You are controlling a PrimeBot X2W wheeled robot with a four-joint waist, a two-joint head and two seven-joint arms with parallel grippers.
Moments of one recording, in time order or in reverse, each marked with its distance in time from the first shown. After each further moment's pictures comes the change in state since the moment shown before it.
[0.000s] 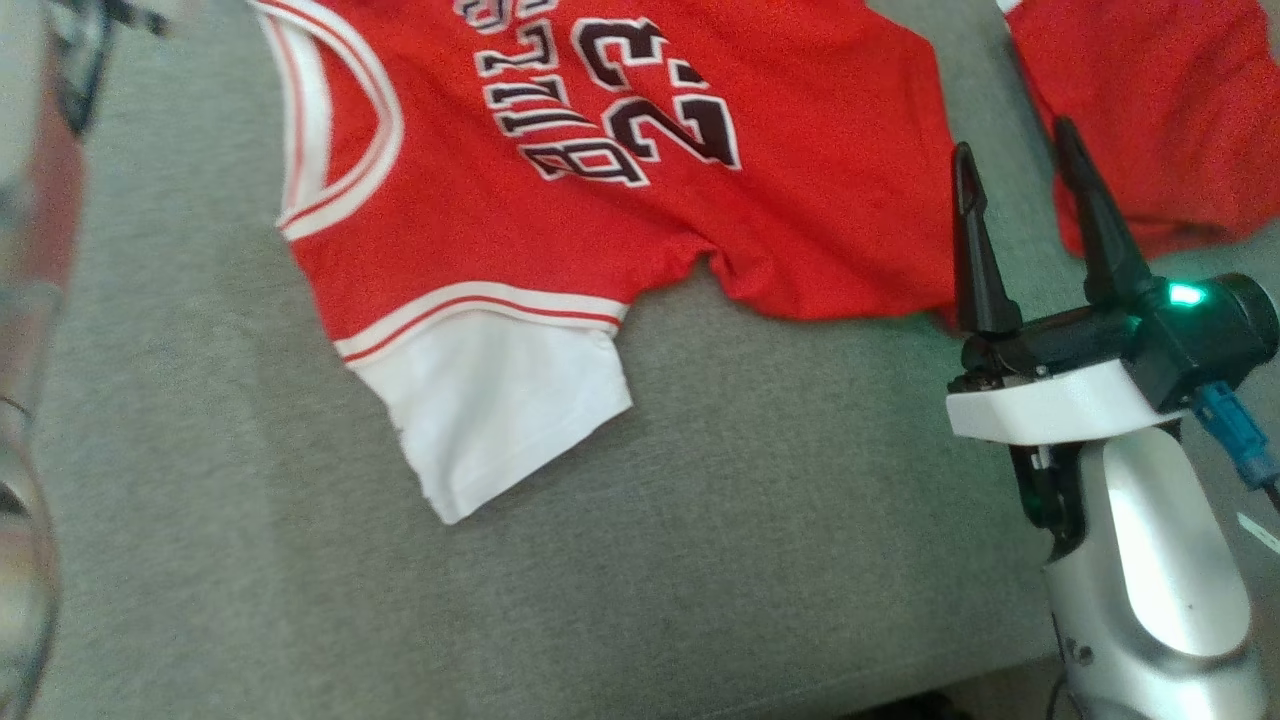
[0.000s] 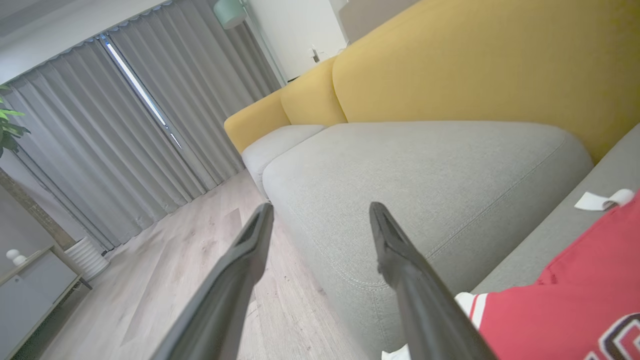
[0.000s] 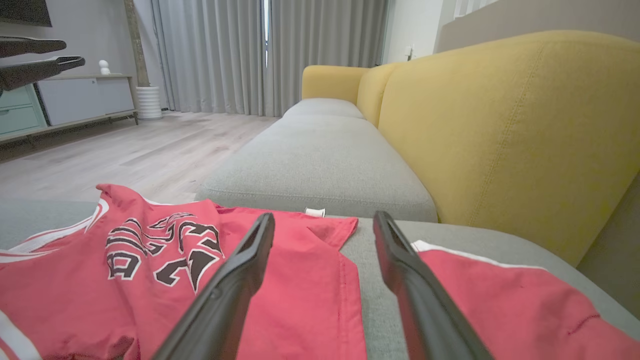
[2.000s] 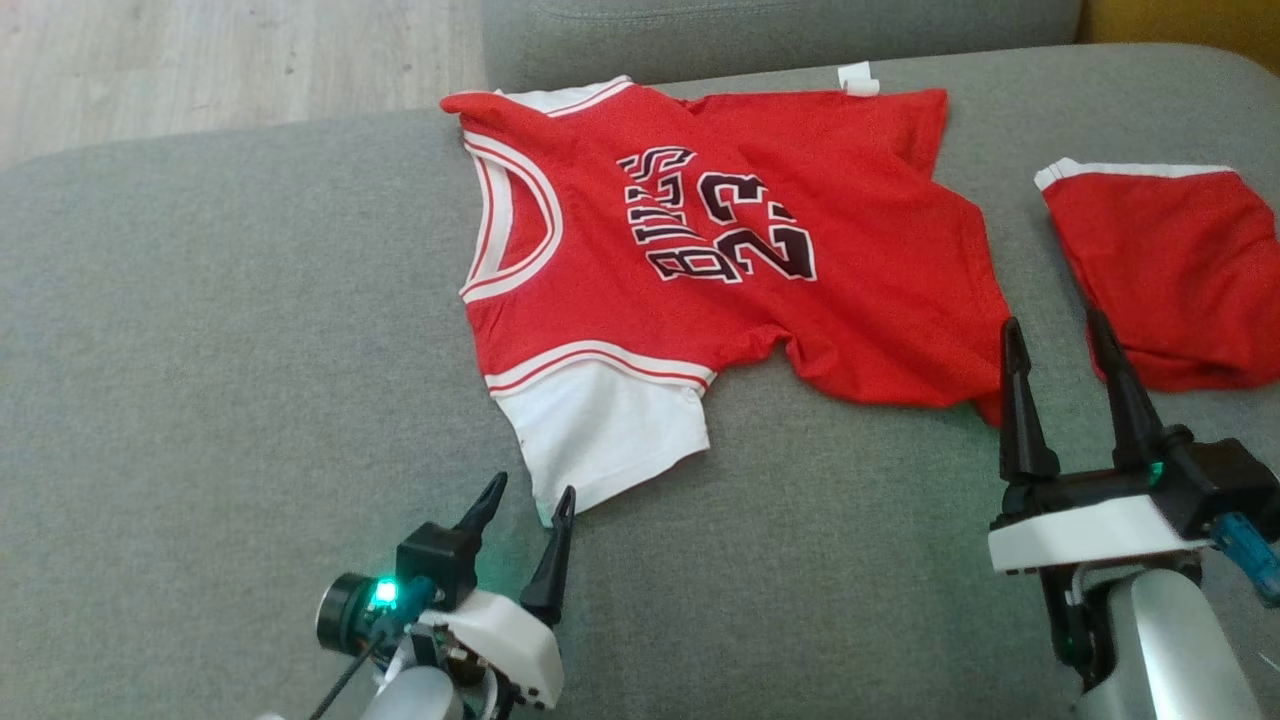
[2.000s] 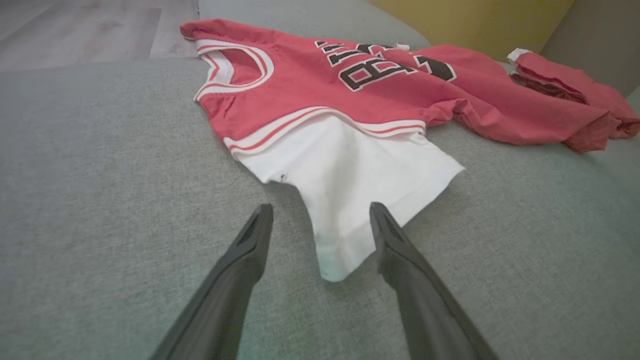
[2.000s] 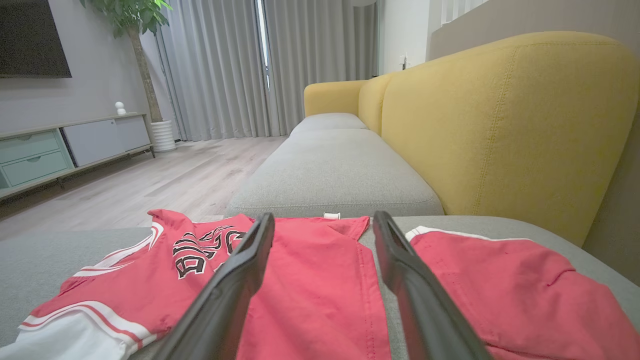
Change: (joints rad) left arm 1.154 -0.268 0.120 -0.554 -0.130 0.080 0.155; right arm 0.229 0.002 -0.101 0.058 0.061 0.000 0.000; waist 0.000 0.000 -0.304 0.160
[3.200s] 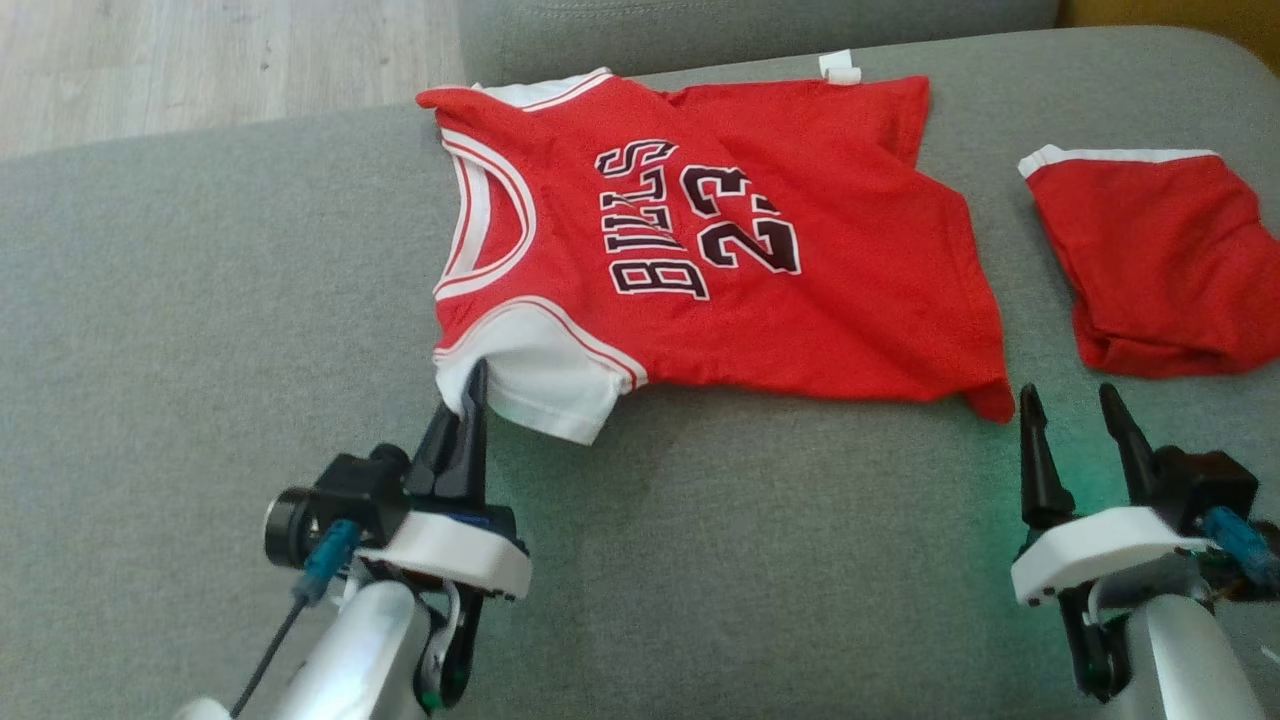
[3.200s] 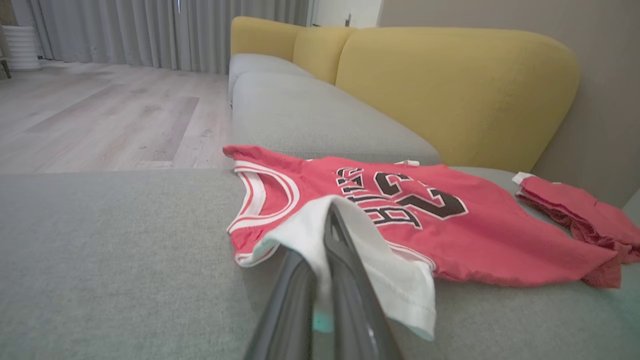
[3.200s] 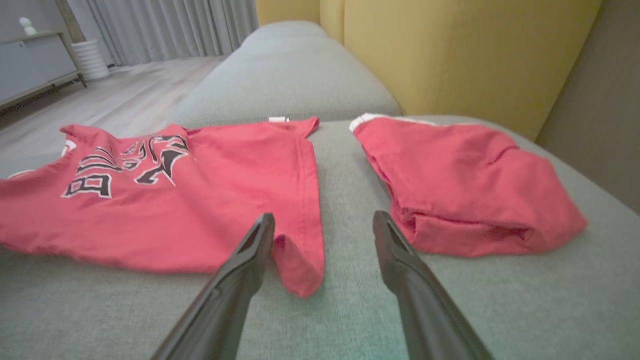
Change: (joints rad) left arm -0.091 0.017 0.068 -0.059 -0.059 0.017 -0.131; right arm -0.022 0.000 -0.089 0.189 -0.035 0.000 0.095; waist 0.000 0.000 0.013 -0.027
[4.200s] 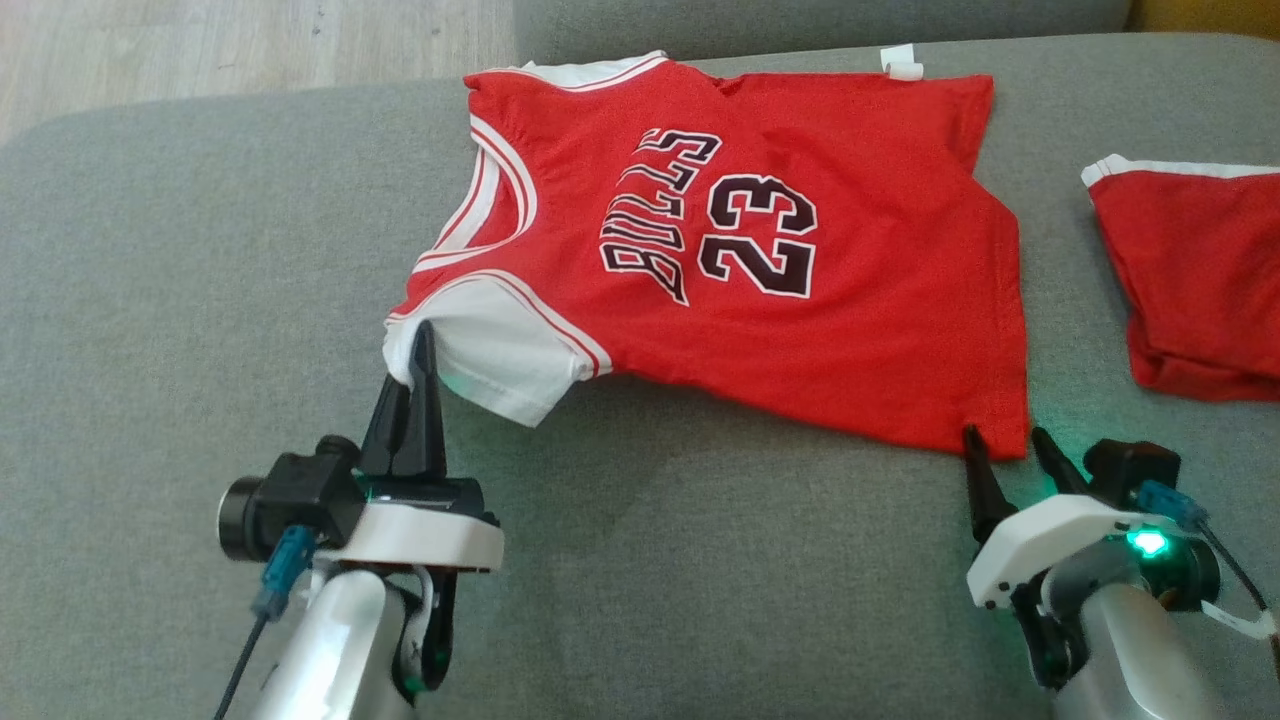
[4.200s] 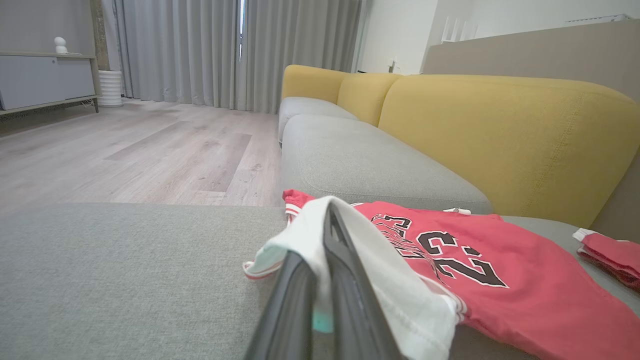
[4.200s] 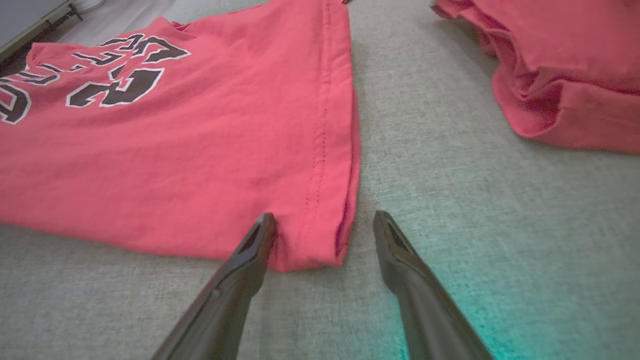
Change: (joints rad) left arm 0.039 -0.035 0.139 -0.129 0.082 0.032 -0.026; right arm -0.113 -0.001 0.050 0.294 0.096 0.000 0.109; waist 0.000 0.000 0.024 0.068
